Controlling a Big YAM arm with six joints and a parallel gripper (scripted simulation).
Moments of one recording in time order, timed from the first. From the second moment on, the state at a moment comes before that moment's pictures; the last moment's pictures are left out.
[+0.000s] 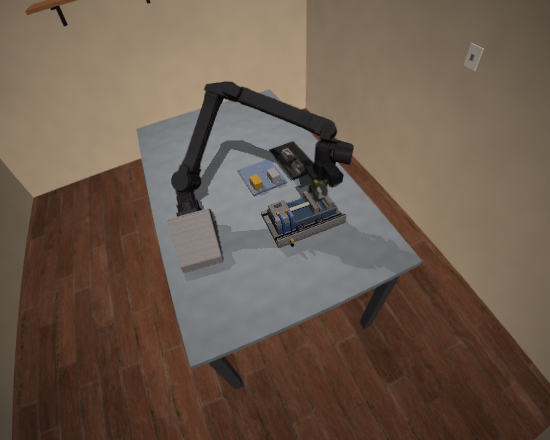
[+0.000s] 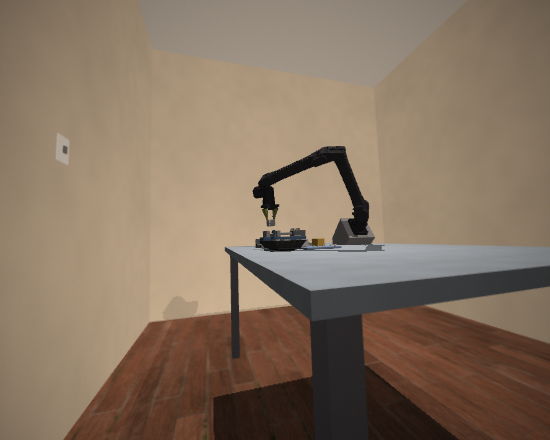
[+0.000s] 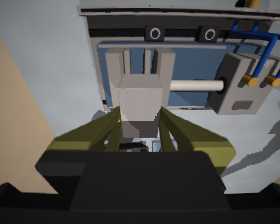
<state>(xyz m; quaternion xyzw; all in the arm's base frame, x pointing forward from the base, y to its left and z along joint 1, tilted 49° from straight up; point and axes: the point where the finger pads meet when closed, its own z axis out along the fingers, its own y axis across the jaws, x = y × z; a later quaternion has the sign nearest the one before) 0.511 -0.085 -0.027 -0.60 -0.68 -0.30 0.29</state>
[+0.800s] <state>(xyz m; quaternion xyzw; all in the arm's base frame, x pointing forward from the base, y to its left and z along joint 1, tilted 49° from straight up) 0.512 -0.086 -0.028 -0.60 -0.69 -0.30 0.29</state>
